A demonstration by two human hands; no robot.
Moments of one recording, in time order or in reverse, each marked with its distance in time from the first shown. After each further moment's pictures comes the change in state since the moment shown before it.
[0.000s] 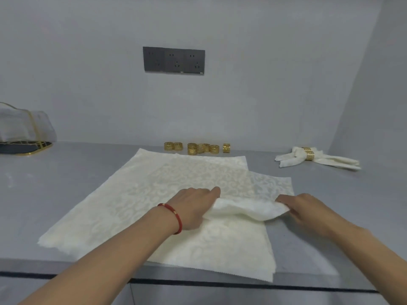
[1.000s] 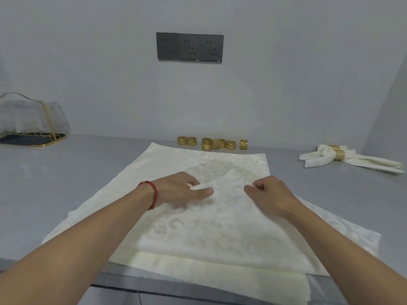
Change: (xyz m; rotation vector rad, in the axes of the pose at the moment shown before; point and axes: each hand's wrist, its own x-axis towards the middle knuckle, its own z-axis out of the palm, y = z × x) left_hand 0.014 -0.092 -0.003 -0.765 -0.111 -0.449; right_hand 0.104 -0.101 0.022 0.605 0.087 0.249
